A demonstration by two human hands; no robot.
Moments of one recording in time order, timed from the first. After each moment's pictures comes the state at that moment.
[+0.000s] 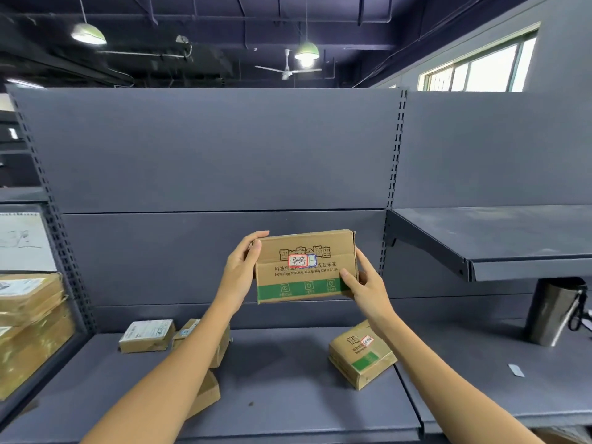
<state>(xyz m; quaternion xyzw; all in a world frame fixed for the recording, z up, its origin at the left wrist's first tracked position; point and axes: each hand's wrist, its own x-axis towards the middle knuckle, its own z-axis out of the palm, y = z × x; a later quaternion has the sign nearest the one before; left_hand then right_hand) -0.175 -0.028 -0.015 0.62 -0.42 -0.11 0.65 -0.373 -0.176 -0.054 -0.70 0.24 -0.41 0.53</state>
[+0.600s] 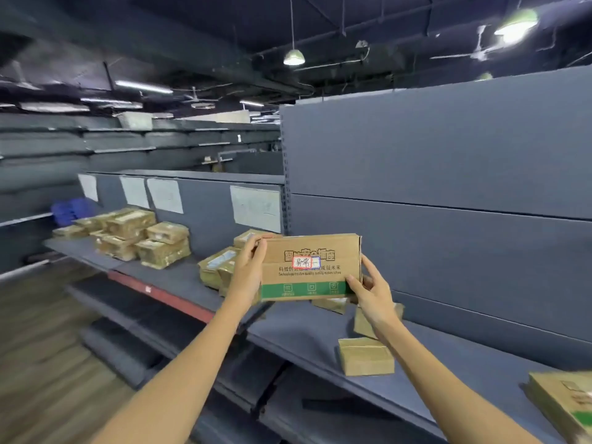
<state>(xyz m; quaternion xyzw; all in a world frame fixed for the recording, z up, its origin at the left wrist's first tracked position) -0.095 0.313 -0.006 0.70 -0.23 0.10 0.67 -0.175 0.088 -0.068 -0.71 0.05 -0.28 0.64</state>
